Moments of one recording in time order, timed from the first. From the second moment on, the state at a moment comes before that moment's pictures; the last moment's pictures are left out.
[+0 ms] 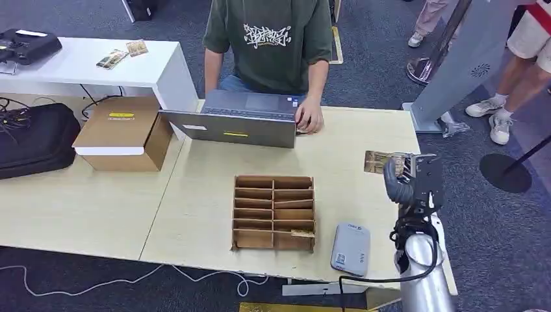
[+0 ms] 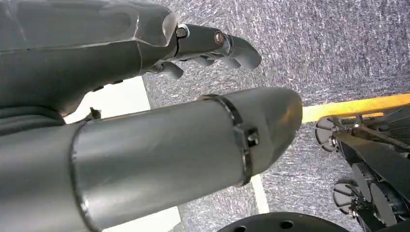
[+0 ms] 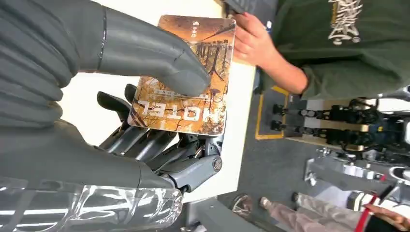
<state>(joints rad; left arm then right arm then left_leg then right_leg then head) -0.09 0.08 -1.54 -0.07 1.35 -0.15 -0.08 -0.19 0.02 -0.09 -1.41 0.26 -0.10 -0.04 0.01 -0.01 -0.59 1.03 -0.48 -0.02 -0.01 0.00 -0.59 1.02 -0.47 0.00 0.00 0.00</state>
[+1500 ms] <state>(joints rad) -0.07 0.04 -1.54 -0.06 1.44 -0.15 -0.10 0.17 0.19 -0.12 -1.69 0.45 -0.12 0.11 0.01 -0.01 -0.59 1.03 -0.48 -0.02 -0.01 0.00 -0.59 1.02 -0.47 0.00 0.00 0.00</state>
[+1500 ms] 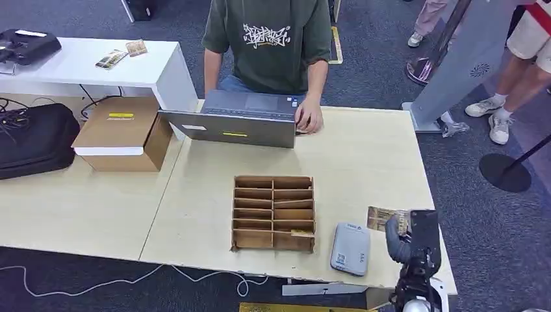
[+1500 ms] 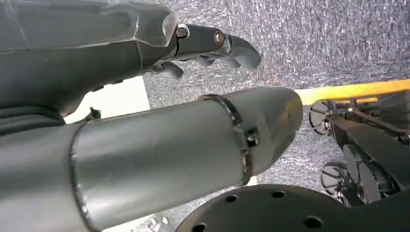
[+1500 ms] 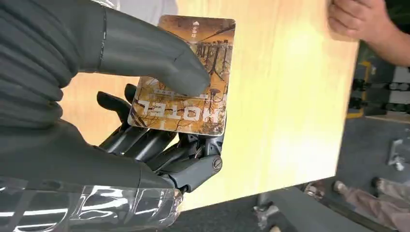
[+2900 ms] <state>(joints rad) -0.07 0.05 -1.54 -0.05 1.48 -0.16 -0.09 0.20 0.18 -0.02 -1.58 0.59 0.08 0.26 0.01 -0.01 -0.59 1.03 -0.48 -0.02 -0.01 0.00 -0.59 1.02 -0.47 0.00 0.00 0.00</state>
